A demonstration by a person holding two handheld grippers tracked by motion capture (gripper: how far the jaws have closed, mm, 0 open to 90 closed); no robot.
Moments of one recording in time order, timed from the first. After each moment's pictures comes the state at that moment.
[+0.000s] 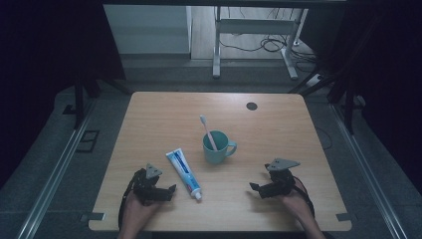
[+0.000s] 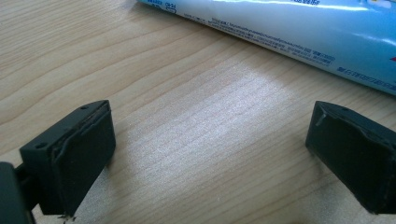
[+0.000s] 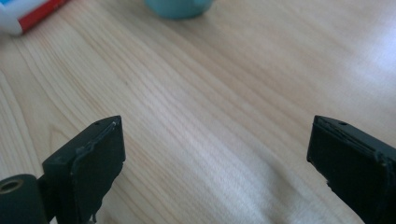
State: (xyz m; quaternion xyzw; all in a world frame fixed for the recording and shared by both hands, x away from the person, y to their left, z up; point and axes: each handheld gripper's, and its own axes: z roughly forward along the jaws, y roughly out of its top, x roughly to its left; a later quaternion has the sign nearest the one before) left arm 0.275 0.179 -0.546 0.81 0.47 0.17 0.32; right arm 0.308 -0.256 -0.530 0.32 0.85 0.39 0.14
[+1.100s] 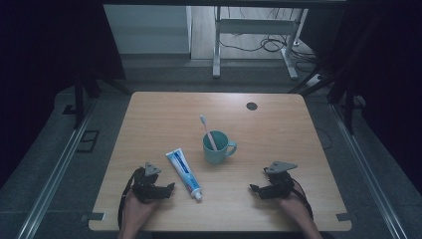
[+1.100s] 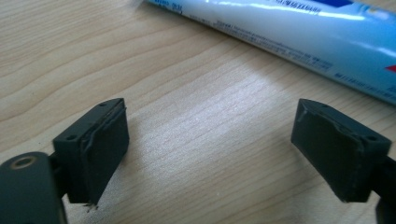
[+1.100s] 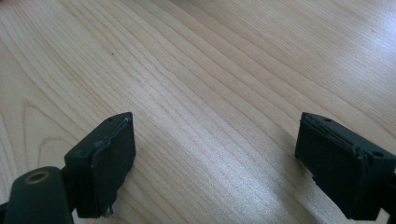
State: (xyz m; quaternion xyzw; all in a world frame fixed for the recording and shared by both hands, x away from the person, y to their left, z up) left arm 0.275 0.180 -0.536 0.80 0.48 0.16 0.31; right arm 0.308 -0.257 -0.543 0.33 0.86 0.37 0.14
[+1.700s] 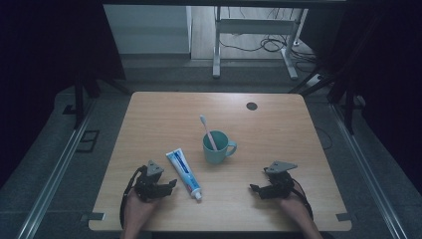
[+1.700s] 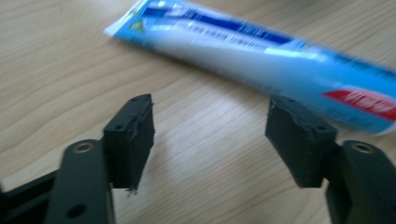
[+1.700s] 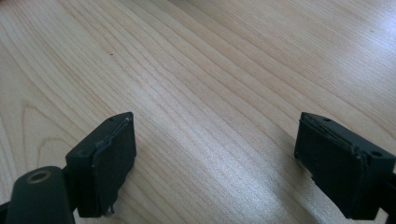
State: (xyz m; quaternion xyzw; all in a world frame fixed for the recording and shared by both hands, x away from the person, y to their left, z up) left arm 0.272 0.168 -0.517 0.81 0.46 0.15 0.35; right arm 0.308 -0.257 -0.543 0.33 0.86 0.37 0.14
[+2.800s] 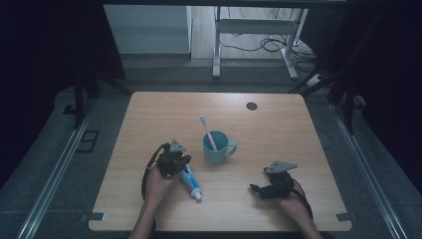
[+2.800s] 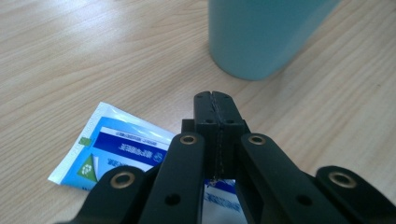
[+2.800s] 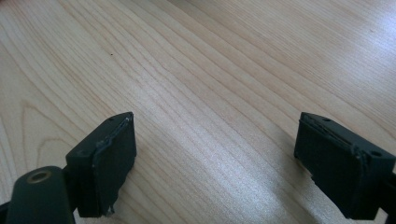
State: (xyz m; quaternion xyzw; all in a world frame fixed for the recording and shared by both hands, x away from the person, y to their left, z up) left arm 0.344 0.120 -0.504 0.84 0.40 0.13 0.35; right arm 0.308 -0.257 -0.543 0.33 0.86 0.37 0.14
